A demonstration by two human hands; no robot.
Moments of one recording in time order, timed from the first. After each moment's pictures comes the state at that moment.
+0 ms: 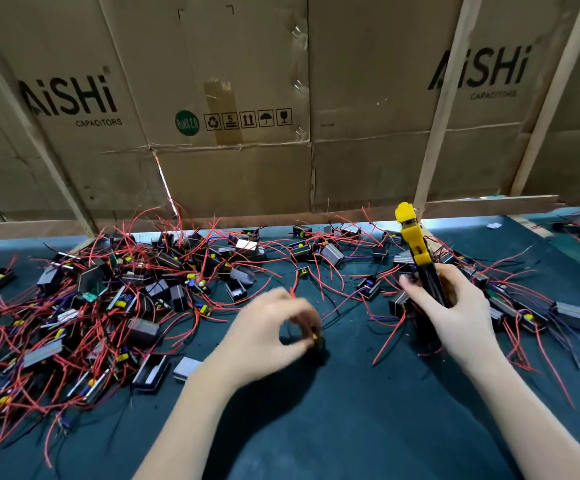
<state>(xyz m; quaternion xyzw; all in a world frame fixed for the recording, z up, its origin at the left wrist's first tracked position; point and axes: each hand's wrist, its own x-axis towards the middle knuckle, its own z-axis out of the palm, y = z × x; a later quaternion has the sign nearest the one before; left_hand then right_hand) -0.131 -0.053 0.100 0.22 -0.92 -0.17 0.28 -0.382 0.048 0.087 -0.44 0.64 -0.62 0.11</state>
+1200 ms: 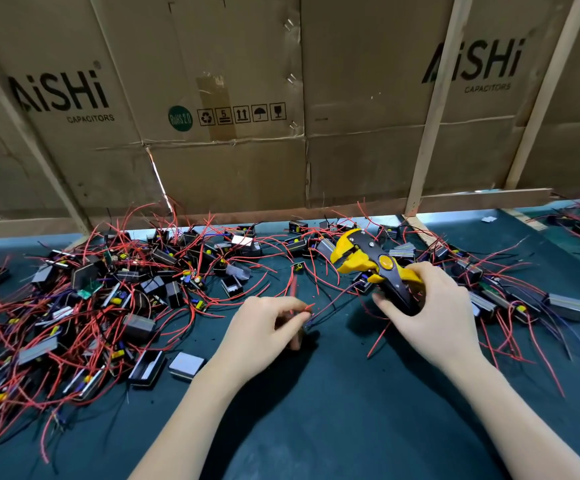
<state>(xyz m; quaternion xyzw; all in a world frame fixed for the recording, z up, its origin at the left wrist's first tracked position) -0.140 -0.053 0.084 0.31 -0.88 -0.22 0.28 -0.375 0.045 0.077 -0.51 0.74 -0.42 -0.11</state>
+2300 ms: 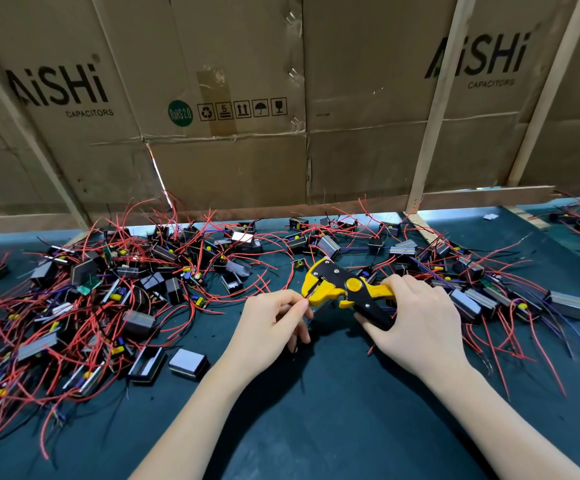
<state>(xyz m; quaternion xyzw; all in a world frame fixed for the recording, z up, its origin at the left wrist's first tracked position) -0.149 -0.050 0.075 0.33 -0.78 -0.41 0.33 -0.356 0.040 0.066 -0.57 0.74 -0.27 -0.21</state>
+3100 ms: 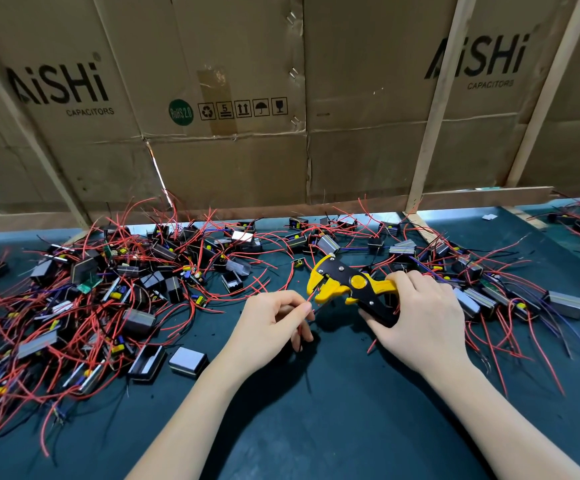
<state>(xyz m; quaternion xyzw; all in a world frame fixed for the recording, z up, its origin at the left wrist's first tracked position) -0.148 -0.049 0.080 0.33 -0.77 -0.46 0.30 -0.363 0.038 0.060 -0.55 0.74 -0.29 -0.26</state>
